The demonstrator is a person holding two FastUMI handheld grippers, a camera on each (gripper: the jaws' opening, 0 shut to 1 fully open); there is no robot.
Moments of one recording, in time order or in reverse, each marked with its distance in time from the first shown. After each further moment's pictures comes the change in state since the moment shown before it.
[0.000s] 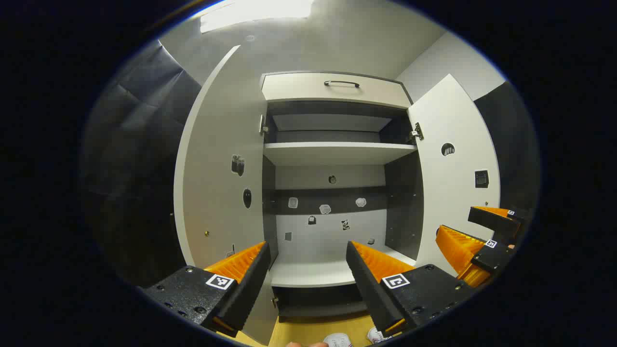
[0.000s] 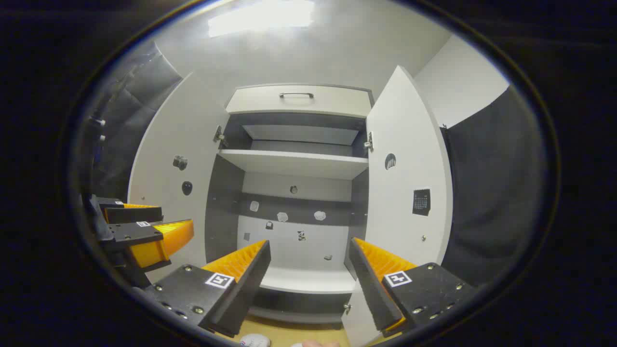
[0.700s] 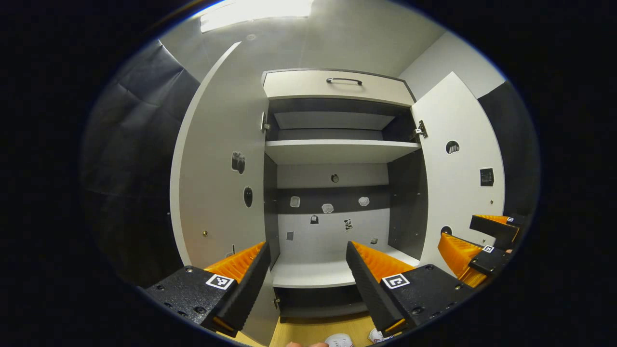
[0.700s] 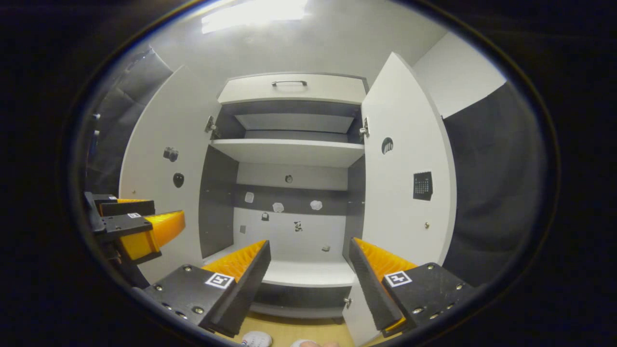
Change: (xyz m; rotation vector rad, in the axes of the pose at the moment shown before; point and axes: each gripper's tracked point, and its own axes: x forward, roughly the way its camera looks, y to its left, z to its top) left arm 0.006 0.009 -0.005 -0.001 0.011 0.018; right arm 0.008 -0.006 -0.030 0.010 0.089 -0.027
